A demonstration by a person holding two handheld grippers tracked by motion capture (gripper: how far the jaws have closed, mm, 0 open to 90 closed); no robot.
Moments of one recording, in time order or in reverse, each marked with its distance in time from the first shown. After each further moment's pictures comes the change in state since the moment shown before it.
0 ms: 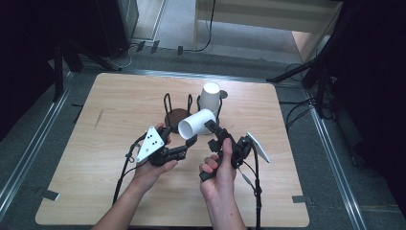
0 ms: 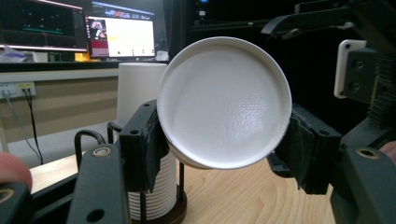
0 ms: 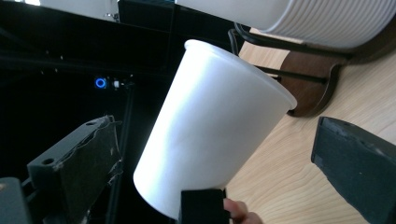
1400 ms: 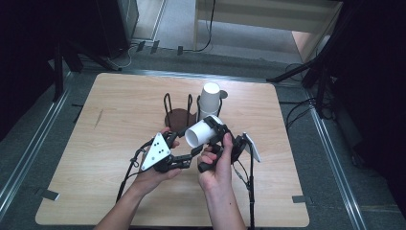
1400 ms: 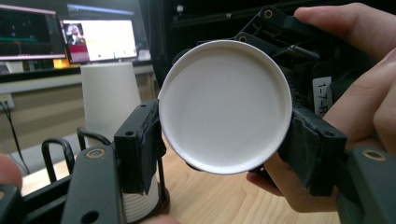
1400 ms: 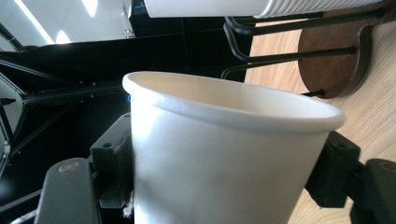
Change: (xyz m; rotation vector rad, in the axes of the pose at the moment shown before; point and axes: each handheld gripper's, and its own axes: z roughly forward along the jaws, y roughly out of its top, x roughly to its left) left arm -0.016 -0.002 0.000 0.038 -0.070 0.073; right arm -0.023 0.009 0.022 0.032 0.096 0.237
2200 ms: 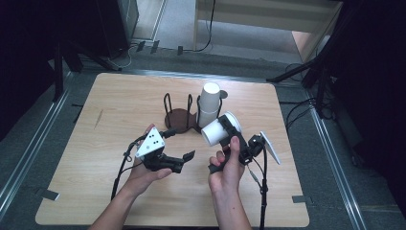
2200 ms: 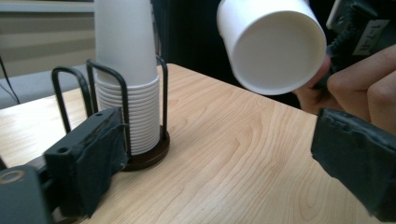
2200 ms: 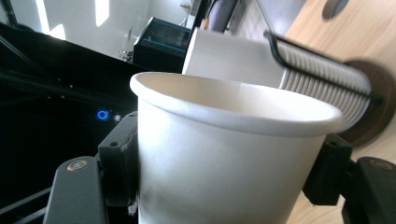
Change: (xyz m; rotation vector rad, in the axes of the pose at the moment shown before) left arm 0.019 0.008 -0.017 0.219 -0.001 -0.145; right arm 0.021 0.010 -0.029 -0.231 -0.041 -0.433
